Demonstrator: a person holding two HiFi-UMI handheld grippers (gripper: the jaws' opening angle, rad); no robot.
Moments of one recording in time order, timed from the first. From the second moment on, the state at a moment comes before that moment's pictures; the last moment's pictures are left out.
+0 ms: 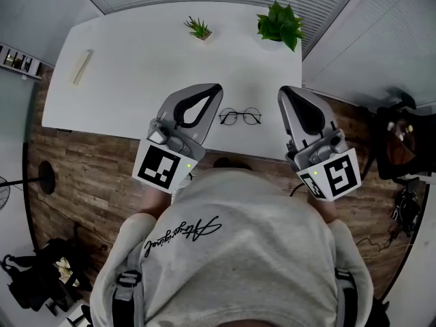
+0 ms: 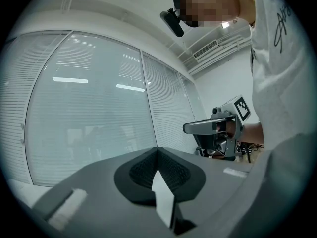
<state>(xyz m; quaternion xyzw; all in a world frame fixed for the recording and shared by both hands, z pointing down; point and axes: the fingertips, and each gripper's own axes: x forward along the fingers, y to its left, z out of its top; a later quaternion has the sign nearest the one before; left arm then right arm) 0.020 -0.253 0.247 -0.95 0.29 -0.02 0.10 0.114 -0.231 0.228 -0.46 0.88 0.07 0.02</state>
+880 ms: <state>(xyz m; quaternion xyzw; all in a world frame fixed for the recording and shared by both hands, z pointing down) 0.024 -0.254 0.248 -0.95 0.29 -0.03 0.10 0.119 -0.230 0.232 -0.47 0.88 0.08 0.00</state>
